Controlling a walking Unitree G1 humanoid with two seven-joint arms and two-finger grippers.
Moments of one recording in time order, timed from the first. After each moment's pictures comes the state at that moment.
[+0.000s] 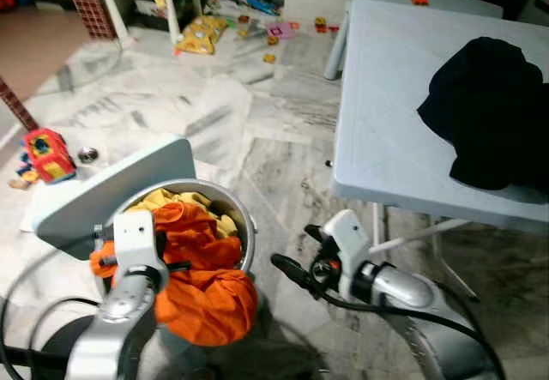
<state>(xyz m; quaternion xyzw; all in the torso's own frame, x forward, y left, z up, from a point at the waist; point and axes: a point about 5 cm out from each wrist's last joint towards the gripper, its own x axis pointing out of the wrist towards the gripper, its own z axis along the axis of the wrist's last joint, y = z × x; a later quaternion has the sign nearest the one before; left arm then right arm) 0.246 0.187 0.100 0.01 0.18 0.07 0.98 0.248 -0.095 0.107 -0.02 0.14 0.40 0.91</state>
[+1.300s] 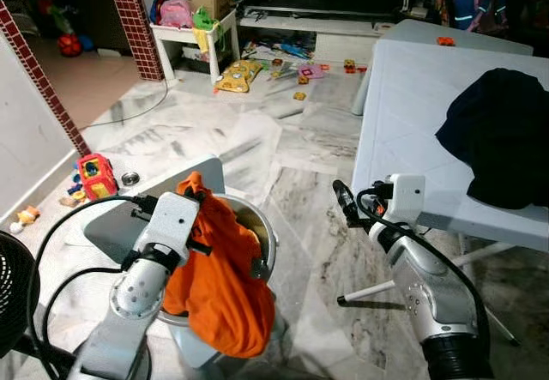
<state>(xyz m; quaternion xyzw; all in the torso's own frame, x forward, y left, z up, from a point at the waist) 0.265 0.158 0.119 0.16 -0.02 -0.10 0.98 0.312 -0.155 0.104 0.09 0.05 0.10 0.99</state>
